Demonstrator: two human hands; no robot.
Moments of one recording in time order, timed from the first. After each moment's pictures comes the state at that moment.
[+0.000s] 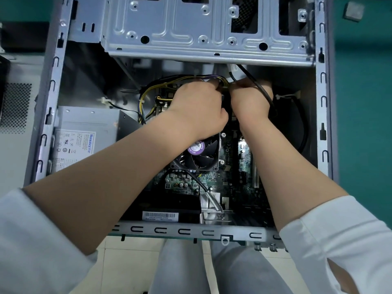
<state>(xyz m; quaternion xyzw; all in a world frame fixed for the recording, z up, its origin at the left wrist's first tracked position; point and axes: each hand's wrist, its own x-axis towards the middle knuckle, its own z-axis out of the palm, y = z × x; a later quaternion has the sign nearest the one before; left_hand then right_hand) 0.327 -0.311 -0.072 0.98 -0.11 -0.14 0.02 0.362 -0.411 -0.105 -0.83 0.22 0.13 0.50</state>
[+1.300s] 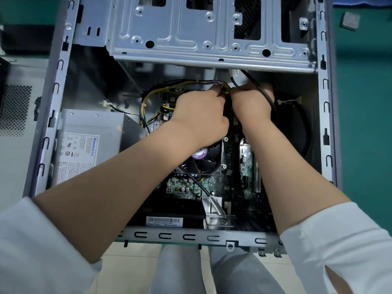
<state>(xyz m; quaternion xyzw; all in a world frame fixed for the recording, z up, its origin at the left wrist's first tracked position) 0.320 -0.312 -0.078 0.99 -0.09 -0.13 0.03 0.370 -0.410 -0.107 -0.84 0.26 0.13 0.47</state>
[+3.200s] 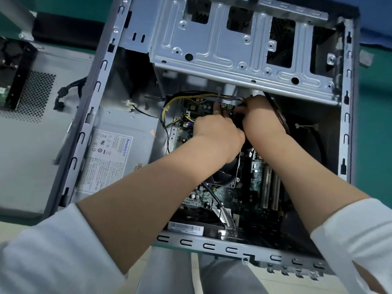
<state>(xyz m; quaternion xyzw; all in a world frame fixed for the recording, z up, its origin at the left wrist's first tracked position) 0.315 -0.314 -0.074 0.96 -0.01 -0.27 -0.01 0.364 -0.401 -0.083 -0.91 0.02 0.27 0.30</state>
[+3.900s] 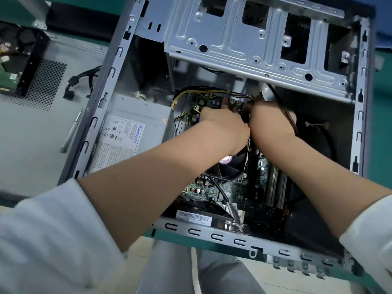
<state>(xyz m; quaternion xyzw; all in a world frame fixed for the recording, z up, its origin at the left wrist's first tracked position) 0.314 -0.309 -0.062 0.95 -0.03 -0.32 0.01 0.353 -0.403 -0.094 -0.98 -0.15 0.13 -0.09</state>
